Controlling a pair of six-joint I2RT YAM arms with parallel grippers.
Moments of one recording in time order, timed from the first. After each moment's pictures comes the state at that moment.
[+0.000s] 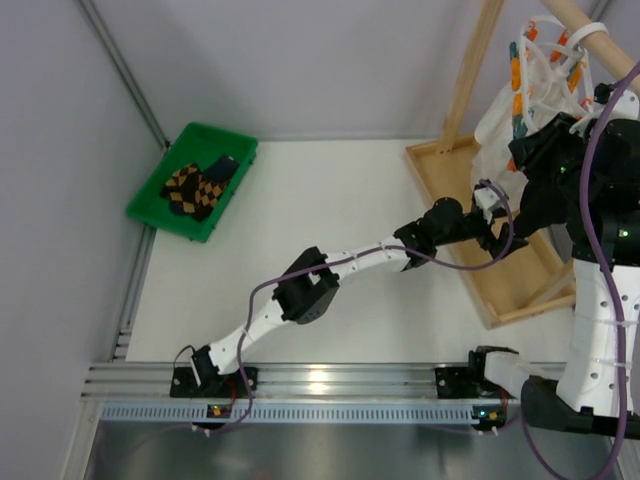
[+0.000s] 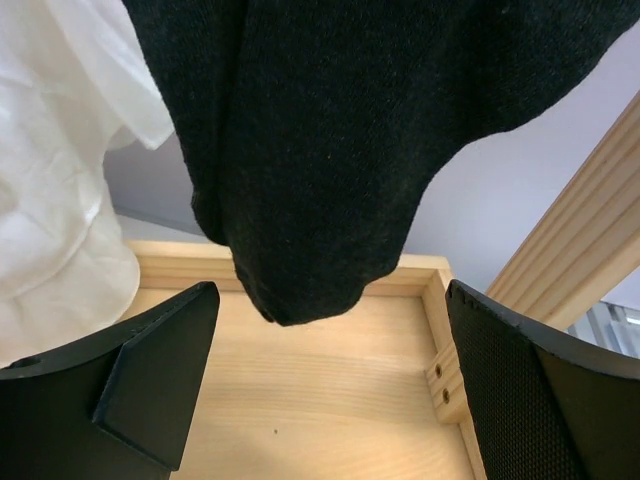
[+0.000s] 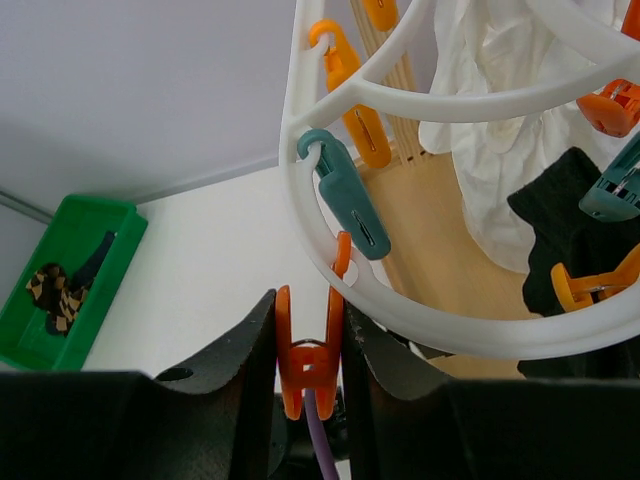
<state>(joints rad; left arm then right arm) -1.09 2.59 2.28 0.43 0.28 -0.21 -0.09 1.10 1.72 -0.85 -0.16 0.33</state>
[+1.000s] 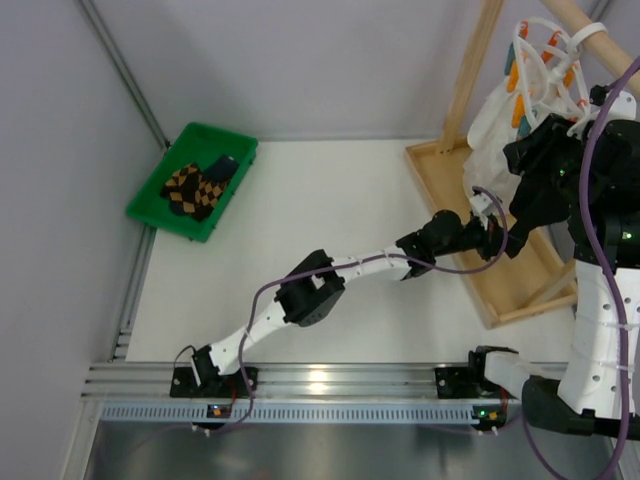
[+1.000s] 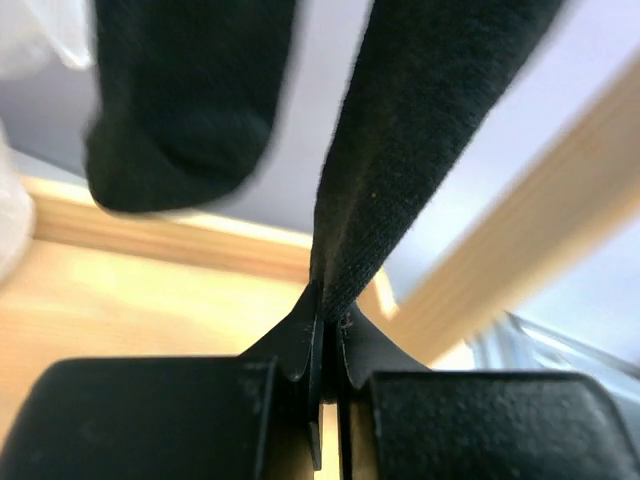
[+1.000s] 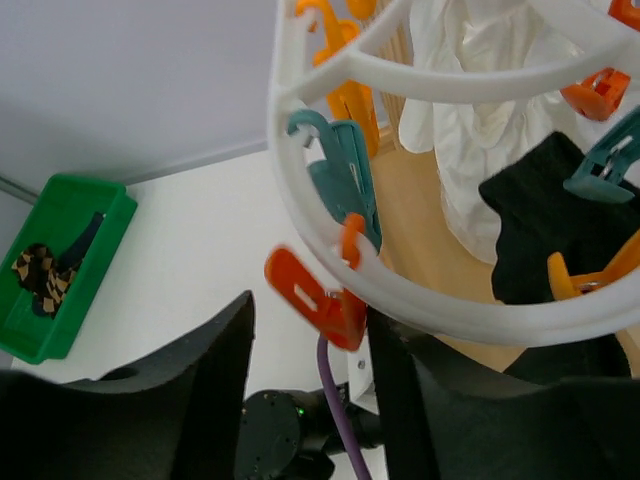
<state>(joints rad) -1.11 2.64 2.25 0.55 0.27 -0.45 -0.08 1.10 1.76 -0.90 -0.15 0.31</state>
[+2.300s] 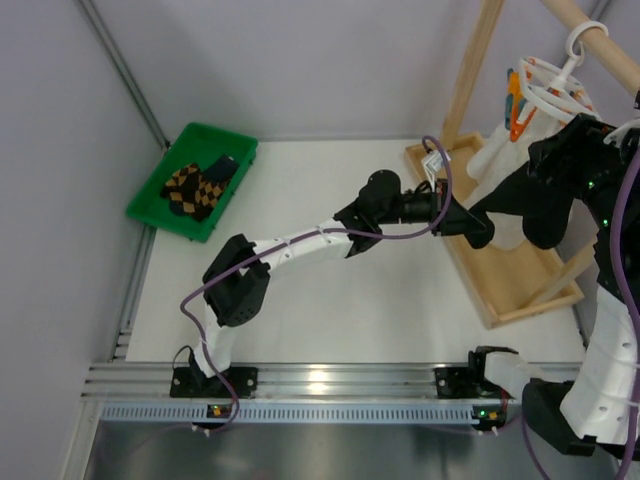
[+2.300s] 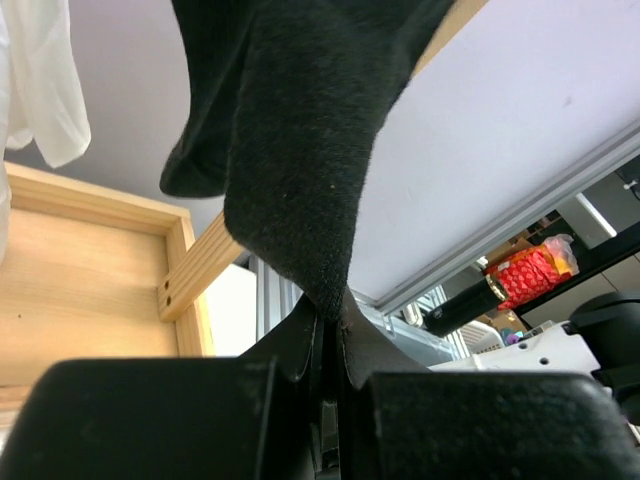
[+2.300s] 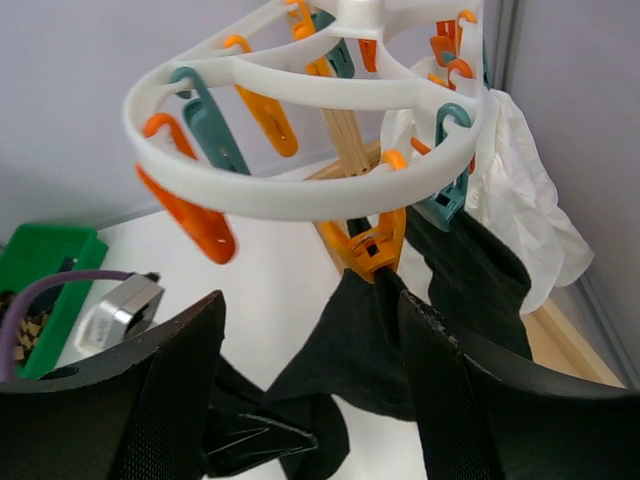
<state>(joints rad) -0.98 2.03 1.67 0.57 0.64 -0.84 -0.07 1.07 1.99 -1.09 -0.02 0.29</state>
